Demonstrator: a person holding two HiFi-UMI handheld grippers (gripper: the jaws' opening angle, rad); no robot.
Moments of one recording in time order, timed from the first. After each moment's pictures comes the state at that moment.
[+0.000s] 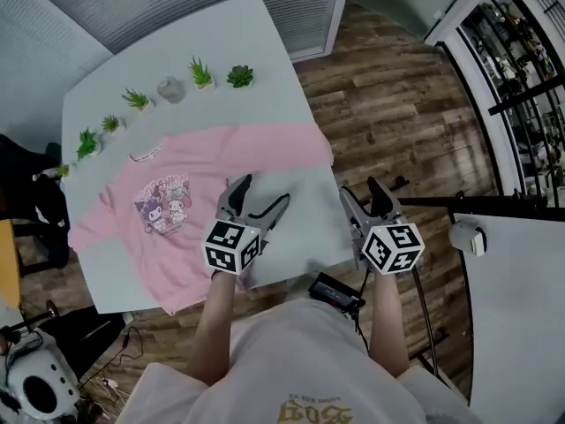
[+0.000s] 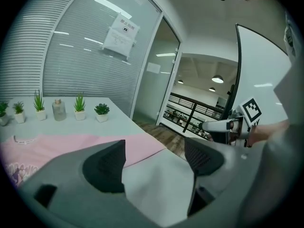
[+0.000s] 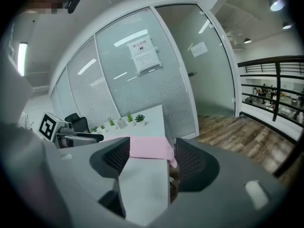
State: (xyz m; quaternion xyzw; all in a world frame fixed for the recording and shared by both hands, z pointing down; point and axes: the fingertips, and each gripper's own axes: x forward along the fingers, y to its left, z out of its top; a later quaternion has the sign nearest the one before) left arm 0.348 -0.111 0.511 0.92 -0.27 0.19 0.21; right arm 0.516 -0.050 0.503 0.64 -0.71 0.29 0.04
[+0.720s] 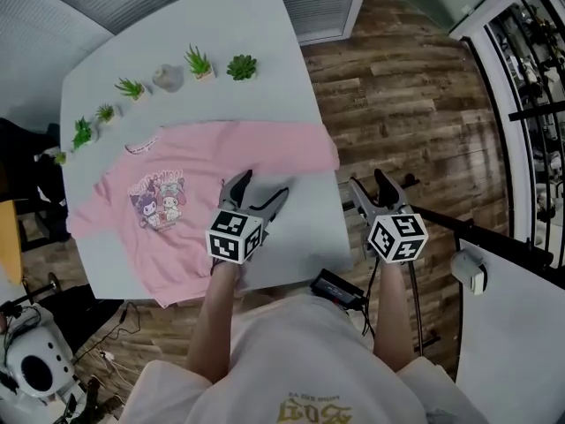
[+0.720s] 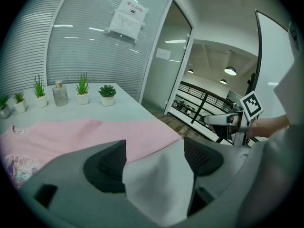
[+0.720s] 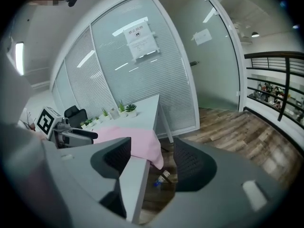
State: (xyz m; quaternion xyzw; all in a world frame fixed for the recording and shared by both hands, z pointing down) left arm 0.364 -0.147 0.579 0.88 -0.30 0.26 0.25; right arm 0.561 -0.100 0.571 0.61 -0.72 0.32 0.08
